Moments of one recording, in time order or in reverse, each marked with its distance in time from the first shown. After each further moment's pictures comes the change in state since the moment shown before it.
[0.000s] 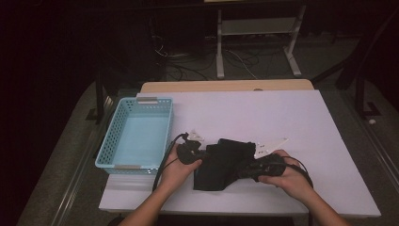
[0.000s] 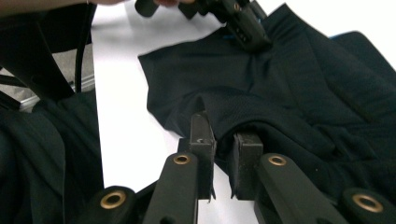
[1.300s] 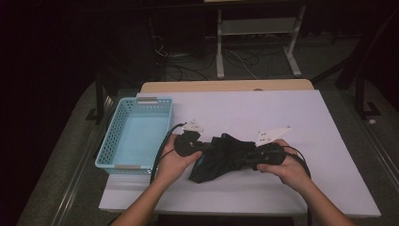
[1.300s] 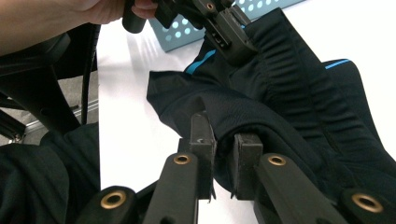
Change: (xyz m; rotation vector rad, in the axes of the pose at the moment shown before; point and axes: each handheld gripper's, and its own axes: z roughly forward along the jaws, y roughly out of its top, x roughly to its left) left arm -0.008 0.036 -0.040 -0.093 -0.135 0.038; right arm -0.011 0.024 -0.010 -0.101 0.017 0.001
